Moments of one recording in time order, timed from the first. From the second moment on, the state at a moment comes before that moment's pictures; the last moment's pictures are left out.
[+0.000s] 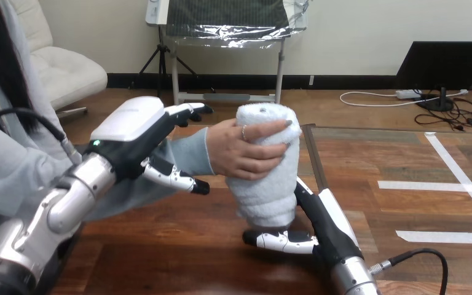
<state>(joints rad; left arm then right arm) -0.53 0.59 -0.29 0.66 0.56 -0.54 -0.02 -0.38 -0.13 0.14 1.19 -0.37 -0.78 -0.22</state>
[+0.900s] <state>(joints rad) -0.44 0.62 -0.29 0.66 0.56 -0.57 0.01 -0.37 -0.17 0.15 1.17 -0.37 -0.76 -0.13</state>
